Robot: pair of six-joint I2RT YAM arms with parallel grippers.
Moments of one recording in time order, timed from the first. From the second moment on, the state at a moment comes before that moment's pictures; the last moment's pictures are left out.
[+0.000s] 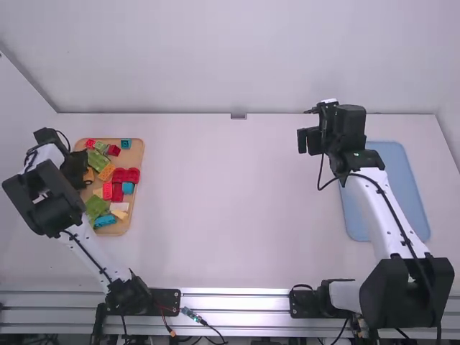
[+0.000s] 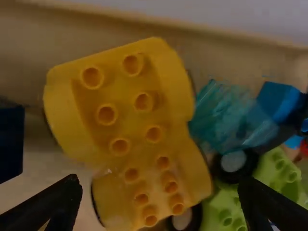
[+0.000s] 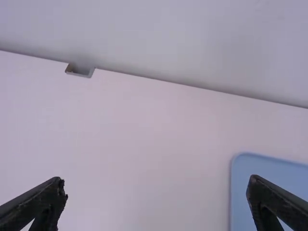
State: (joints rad) left arm 0.67 2.21 1.65 -0.69 0.02 -1.09; right arm 0.07 1.43 1.16 -0.38 -0.09 -0.16
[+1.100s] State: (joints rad) left arm 0.68 2.21 1.64 -0.71 0.05 -1.15; right arm 0.07 1.43 1.16 -0.40 -0.09 -0.16
